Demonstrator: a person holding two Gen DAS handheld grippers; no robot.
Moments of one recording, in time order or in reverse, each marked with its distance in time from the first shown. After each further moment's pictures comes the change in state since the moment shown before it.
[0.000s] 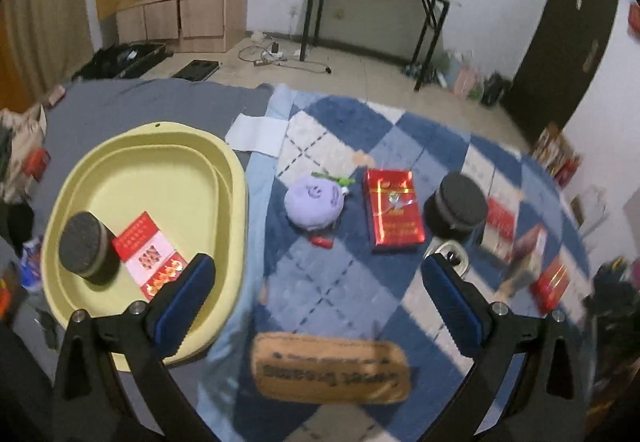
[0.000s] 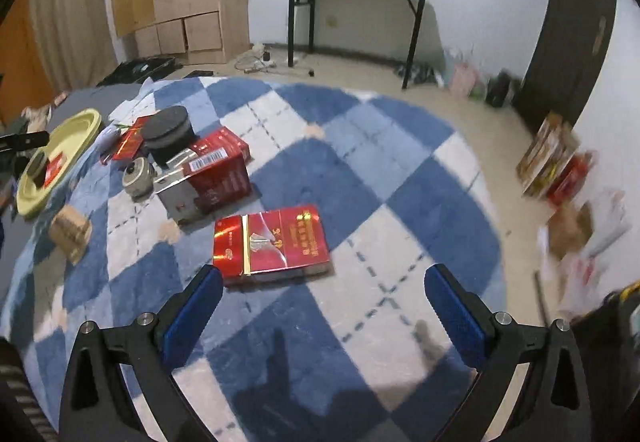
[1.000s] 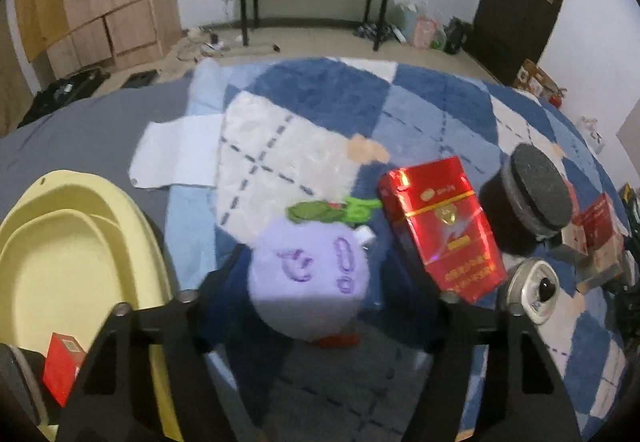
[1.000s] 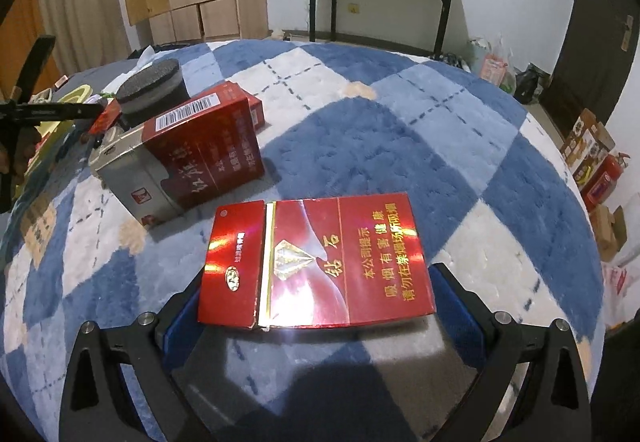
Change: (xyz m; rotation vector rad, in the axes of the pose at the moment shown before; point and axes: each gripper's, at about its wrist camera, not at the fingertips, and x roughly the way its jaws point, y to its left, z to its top) left arm 0.140 -0.002 0.030 0.239 0.076 -0.086; right arm 0.111 -0.002 -0.001 -0.035 -0.003 0.063
